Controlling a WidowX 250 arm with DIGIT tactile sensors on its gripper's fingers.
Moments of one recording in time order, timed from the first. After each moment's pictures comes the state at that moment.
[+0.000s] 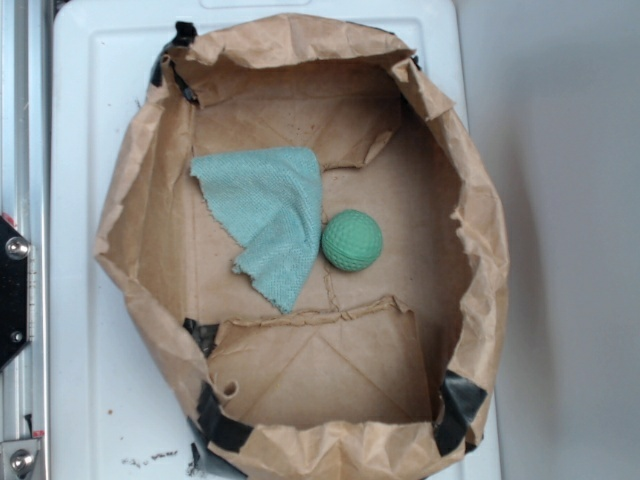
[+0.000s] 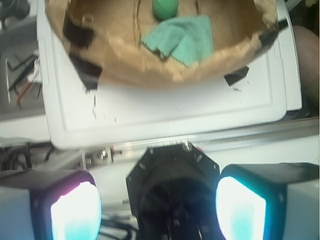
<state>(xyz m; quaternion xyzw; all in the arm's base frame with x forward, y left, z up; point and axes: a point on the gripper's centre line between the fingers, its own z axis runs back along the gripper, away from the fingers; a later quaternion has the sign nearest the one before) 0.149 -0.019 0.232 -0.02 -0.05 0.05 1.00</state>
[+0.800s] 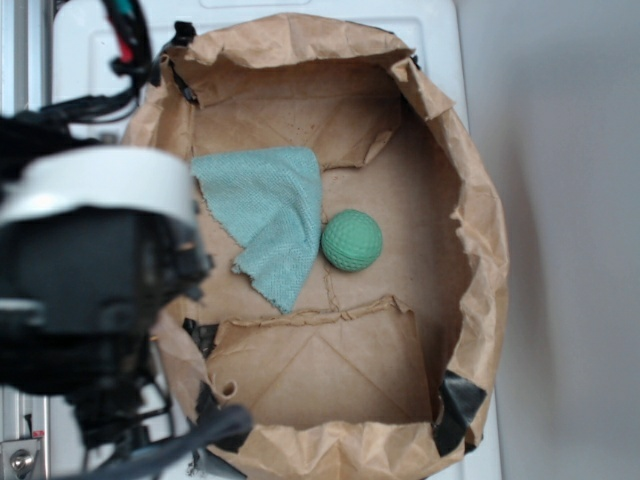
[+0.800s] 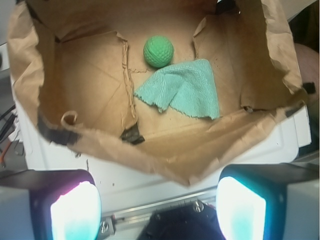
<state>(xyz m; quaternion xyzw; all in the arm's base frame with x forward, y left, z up) 0.213 -0.012 0.202 0.01 -0.09 0.10 0.99</state>
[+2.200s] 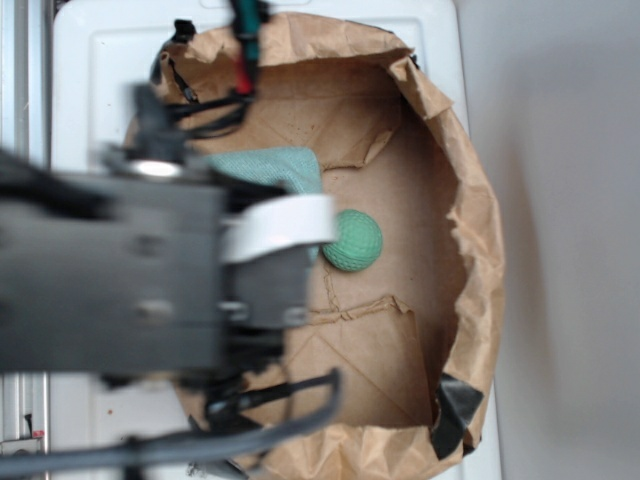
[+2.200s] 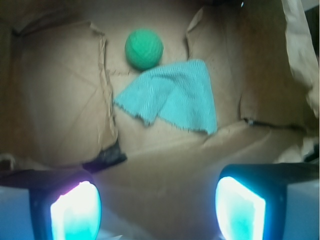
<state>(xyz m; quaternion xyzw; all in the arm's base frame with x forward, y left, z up) 0.242 0.010 0.162 0.06 -0.06 0.13 0.99</state>
